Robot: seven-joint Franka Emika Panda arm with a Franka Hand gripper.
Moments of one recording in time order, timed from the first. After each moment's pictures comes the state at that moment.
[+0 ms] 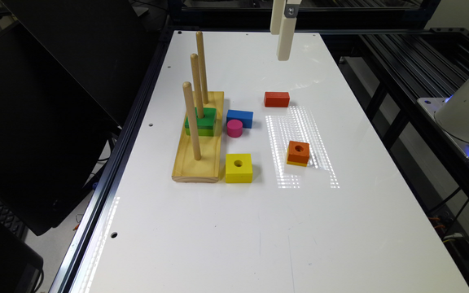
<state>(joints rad) -0.30 -0.13 0.37 -2.35 0.05 2.25 0.81</state>
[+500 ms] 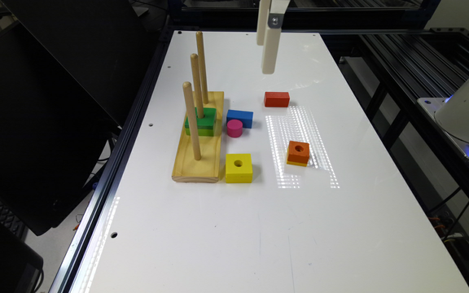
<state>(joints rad) -0.30 -0.03 0.44 -2.25 0.04 2.25 0.89</state>
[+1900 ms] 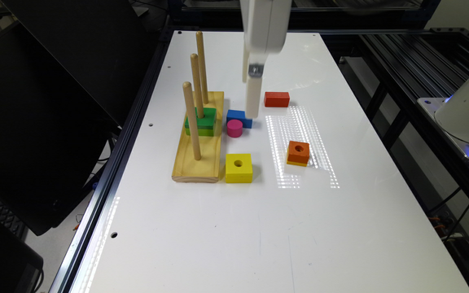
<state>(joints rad) -0.30 0.14 0.53 -2.19 -0.07 2.34 1.04</state>
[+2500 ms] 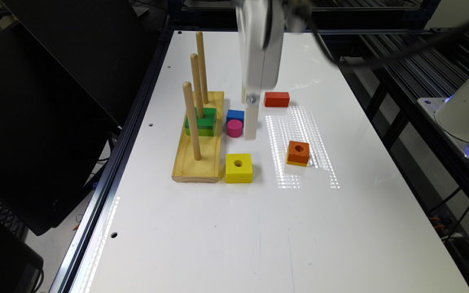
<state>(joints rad) -0.30 0.24 0.53 -2.21 -0.15 2.43 1.09</state>
